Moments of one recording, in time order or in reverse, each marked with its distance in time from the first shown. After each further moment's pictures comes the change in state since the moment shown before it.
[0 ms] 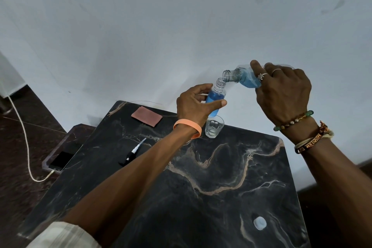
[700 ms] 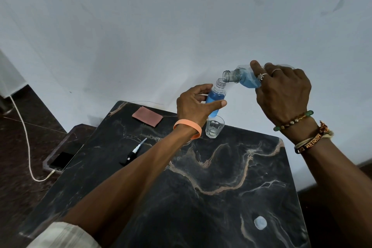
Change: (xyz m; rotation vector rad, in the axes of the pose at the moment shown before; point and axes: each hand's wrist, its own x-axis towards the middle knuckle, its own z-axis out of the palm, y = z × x) left_hand -0.003 0.003 -0.004 0.008 -0.006 0.007; right_hand 0.000 -0.002 -0.003 -0.001 0.012 -0.013
